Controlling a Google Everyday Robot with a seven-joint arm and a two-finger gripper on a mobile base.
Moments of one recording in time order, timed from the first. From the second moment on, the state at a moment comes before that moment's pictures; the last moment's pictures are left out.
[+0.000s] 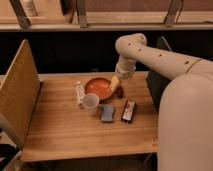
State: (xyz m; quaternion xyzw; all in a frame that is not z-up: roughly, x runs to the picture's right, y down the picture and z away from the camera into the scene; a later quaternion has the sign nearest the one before) arm 0.081 -0.006 0.775 -0.31 0.13 0.46 0.82
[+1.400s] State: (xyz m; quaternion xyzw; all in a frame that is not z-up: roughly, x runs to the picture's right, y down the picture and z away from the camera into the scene) arm -0.013 0.027 0.787 -0.36 0.08 0.36 0.85
